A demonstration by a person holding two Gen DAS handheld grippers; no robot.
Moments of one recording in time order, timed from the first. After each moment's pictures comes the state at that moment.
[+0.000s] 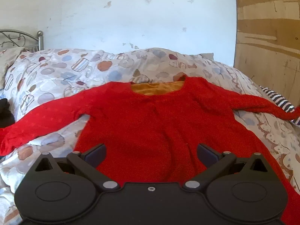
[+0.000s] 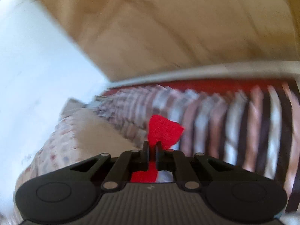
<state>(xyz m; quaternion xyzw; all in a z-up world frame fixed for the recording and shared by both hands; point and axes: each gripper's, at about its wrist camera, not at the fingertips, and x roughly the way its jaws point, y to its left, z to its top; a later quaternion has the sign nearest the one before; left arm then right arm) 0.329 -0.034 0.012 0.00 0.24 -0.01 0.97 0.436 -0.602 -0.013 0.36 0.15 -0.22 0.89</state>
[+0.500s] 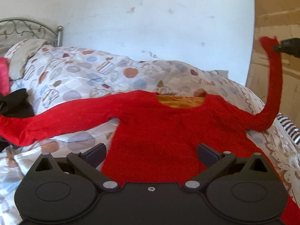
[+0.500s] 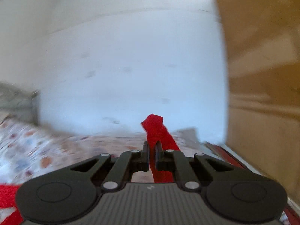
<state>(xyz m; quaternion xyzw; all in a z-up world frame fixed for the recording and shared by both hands) 0.298 0.019 0.031 -0.06 0.21 0.03 0.98 0.443 -0.329 0.151 -0.02 0.03 0.07 1.00</state>
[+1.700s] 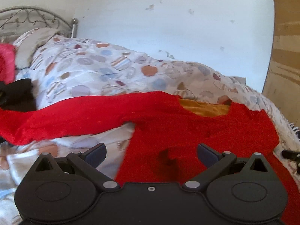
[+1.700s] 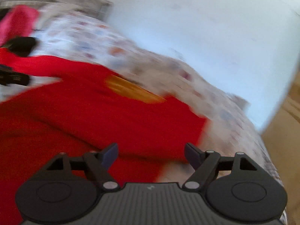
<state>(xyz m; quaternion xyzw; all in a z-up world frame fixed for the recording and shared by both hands) 0.361 0.040 0.004 -0.08 0.22 0.06 0.97 0.372 -0.272 0.017 -0.22 0.22 0.12 0.94</state>
